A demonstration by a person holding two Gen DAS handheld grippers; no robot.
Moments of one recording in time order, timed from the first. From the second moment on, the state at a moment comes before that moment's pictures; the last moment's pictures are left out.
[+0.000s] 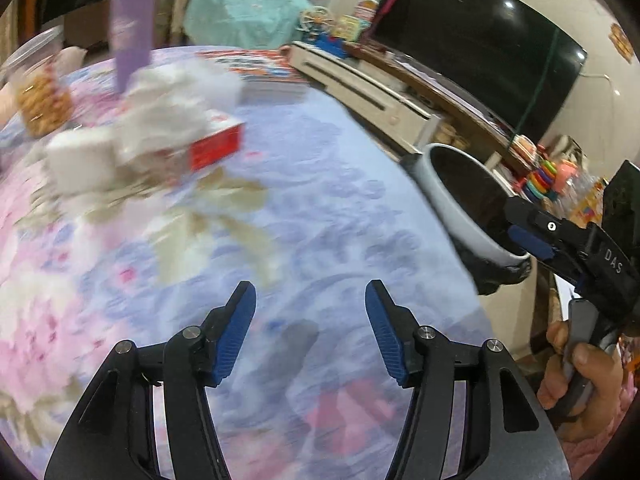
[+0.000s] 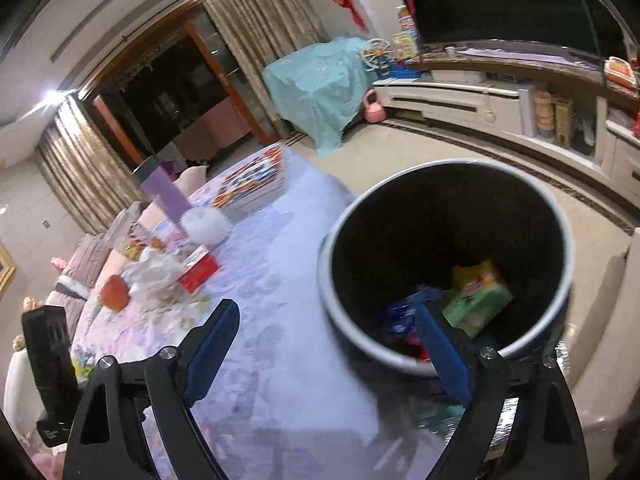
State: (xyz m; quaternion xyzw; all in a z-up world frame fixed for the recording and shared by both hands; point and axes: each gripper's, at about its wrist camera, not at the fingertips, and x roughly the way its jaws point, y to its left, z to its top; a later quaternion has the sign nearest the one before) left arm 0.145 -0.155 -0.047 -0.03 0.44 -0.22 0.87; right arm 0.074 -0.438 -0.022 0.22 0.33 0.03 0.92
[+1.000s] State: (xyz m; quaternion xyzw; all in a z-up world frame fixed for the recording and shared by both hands) left arm 0.196 0.007 -0.061 -0.05 0.42 -0.13 0.90; right arm 0.109 -0.296 -0.056 0.20 0.38 0.13 0.89
